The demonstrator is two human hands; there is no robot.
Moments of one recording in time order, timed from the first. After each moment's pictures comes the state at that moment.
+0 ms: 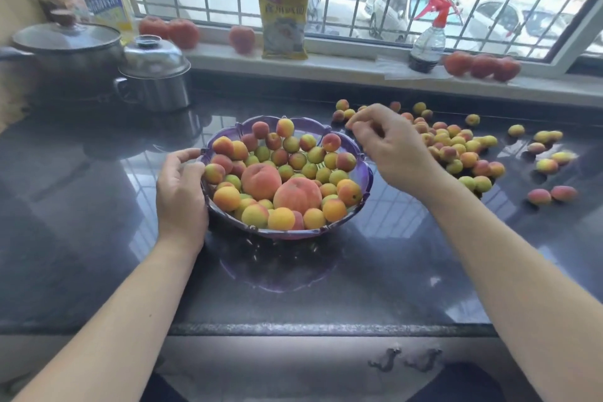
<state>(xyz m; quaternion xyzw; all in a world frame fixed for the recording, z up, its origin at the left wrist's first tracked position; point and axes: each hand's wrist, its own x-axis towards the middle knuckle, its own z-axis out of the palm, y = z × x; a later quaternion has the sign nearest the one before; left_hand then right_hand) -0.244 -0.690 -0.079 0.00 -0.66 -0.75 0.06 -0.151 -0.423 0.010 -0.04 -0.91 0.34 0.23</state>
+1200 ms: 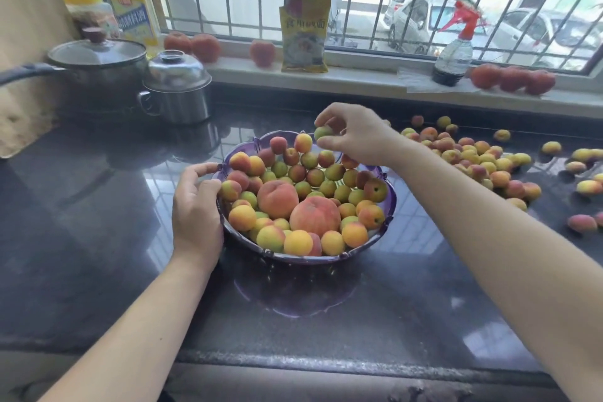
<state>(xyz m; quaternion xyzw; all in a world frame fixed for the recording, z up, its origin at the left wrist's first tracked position) -0.252 -0.690 -0.086 -0.01 -0.67 -0.74 0.07 -0.255 -0.420 0.010 0.03 -0.96 0.27 0.11</state>
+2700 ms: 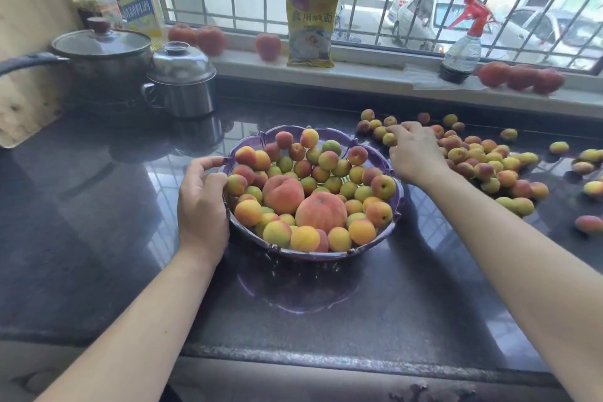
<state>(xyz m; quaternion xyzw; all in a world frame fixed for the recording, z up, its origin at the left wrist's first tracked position) -0.250 -0.690 -0.083 0.00 -0.69 -0.72 0.06 -0.244 -0.341 -0.047 -0.21 -0.97 0.05 0.12</state>
